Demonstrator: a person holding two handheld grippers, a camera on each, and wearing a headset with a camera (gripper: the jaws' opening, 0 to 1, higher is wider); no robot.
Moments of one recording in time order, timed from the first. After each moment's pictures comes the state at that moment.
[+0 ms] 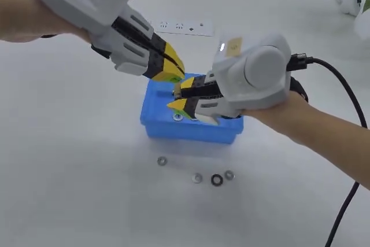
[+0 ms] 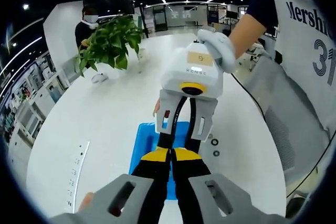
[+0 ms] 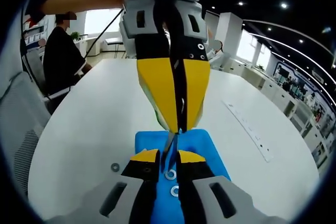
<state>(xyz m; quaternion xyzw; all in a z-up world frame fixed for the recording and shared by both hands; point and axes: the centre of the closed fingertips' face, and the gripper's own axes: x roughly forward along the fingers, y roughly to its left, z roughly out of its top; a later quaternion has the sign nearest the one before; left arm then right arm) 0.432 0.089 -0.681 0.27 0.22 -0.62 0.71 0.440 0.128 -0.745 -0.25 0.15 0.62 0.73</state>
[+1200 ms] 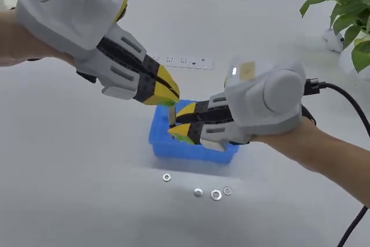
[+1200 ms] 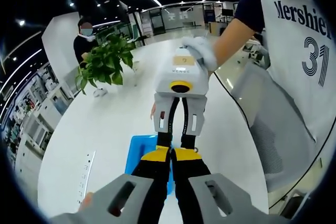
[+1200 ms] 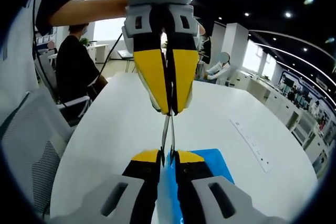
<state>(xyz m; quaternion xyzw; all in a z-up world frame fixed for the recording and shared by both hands) 0.370 0.093 -0.620 0.30 0.18 -0.61 0.71 0.380 0.127 -0.690 -0.24 0.12 0.65 0.71</state>
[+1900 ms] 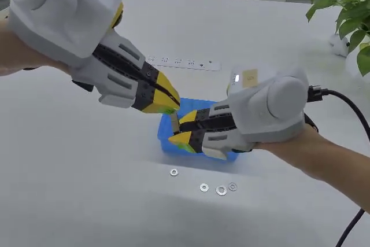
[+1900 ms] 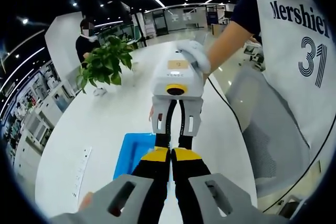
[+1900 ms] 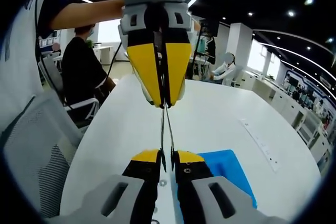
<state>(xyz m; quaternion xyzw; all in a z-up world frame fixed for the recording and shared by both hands) 0.346 0.104 -0.626 0.29 0.19 -0.60 0.72 0.351 0.133 -0.696 -0.23 0.12 0.67 0.70</state>
